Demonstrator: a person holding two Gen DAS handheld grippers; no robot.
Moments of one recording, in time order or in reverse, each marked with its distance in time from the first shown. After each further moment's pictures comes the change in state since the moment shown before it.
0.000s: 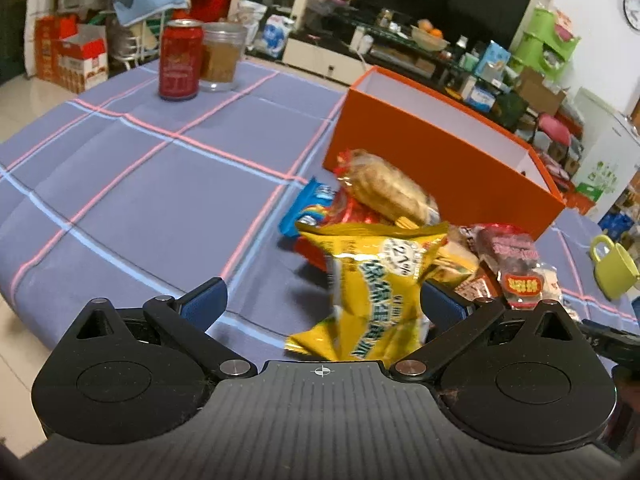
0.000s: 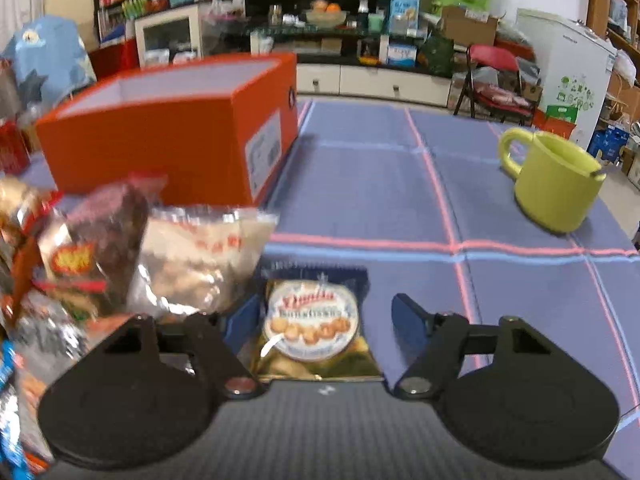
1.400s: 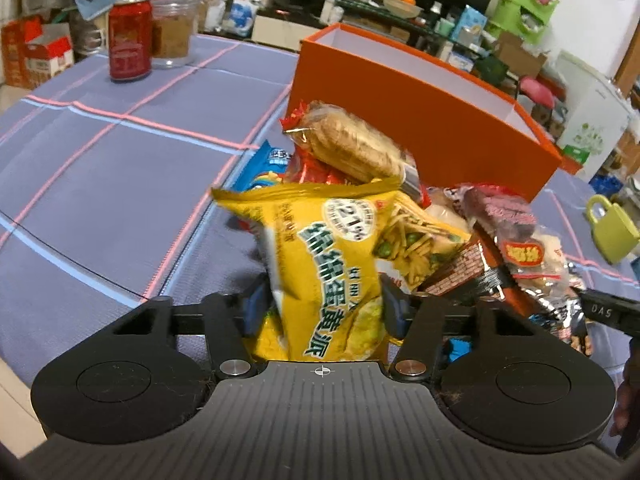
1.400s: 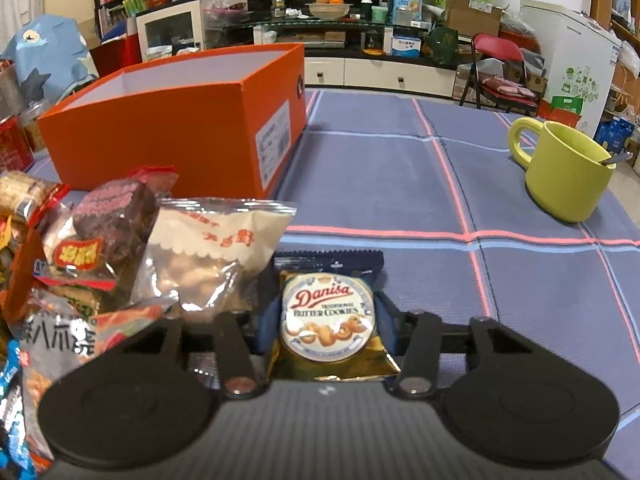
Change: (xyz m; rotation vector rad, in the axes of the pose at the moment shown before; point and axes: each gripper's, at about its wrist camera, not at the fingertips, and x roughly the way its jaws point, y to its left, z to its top) left arm 0.038 -0.010 0.003 0.061 0.070 -0.074; right arm 0.002 0.006 -0.001 0.020 0.018 0.034
